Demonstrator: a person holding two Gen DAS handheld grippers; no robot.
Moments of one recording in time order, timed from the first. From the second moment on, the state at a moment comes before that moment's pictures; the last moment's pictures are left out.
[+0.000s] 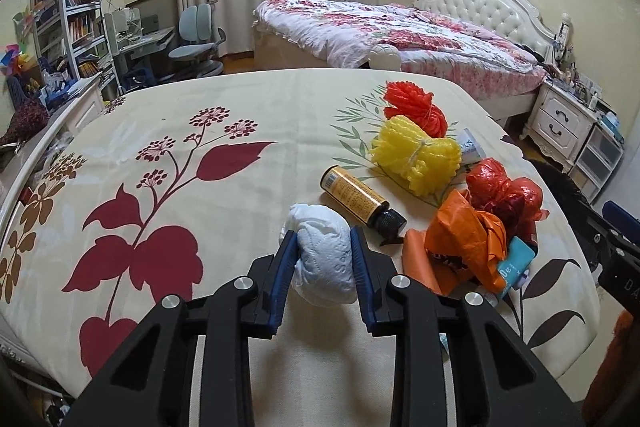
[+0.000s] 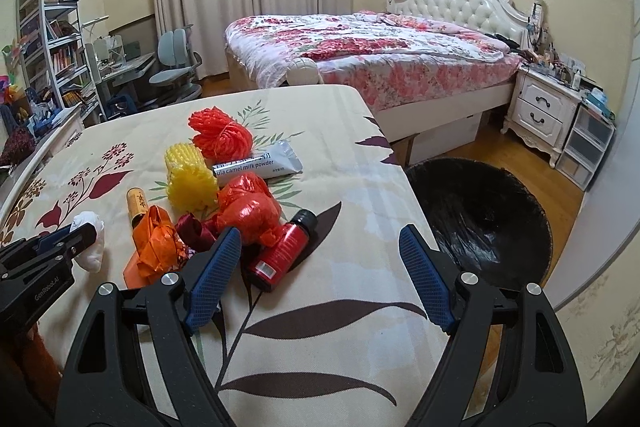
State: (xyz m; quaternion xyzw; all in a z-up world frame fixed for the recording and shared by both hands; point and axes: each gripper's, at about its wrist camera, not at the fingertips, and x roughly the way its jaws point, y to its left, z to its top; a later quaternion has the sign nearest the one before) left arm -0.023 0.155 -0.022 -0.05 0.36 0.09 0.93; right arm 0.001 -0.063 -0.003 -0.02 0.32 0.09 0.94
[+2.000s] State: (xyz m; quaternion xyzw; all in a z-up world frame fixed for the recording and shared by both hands) left arm 0.066 -0.021 0.014 0.02 0.31 -0.07 0.95; right arm 0.054 -0.212 -0.004 0.03 0.31 -0.02 0.95
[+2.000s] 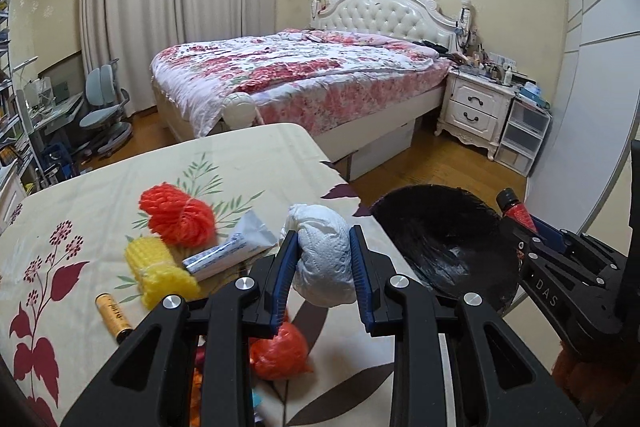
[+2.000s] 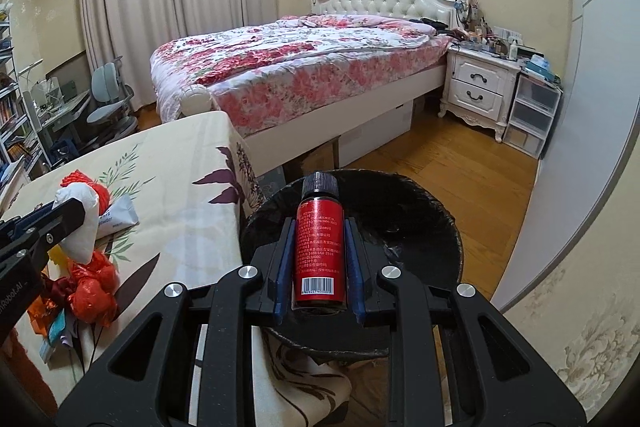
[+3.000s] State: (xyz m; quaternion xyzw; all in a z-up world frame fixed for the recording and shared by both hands) left arm 0.157 -0.110 -0.030 0.07 0.36 -0.09 0.93; right arm 0.108 -0.270 -0.039 0.07 0.35 -0.07 0.93
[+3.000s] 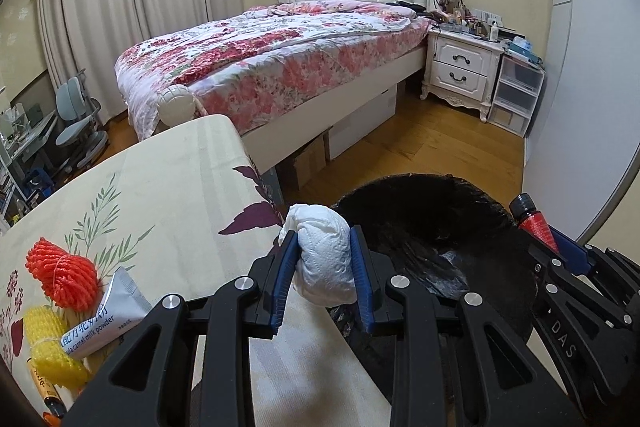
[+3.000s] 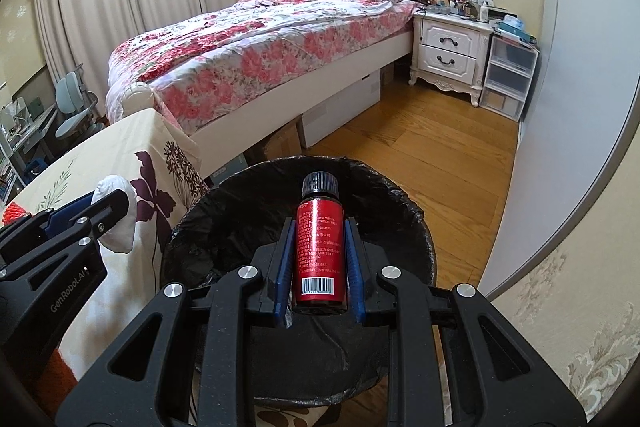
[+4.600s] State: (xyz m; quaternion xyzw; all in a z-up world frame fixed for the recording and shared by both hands) left arm 0.084 -0.021 0.008 0.04 0.36 -0.04 0.93; right arm 0.053 -0.210 -0.011 0.05 0.33 -0.05 0.94
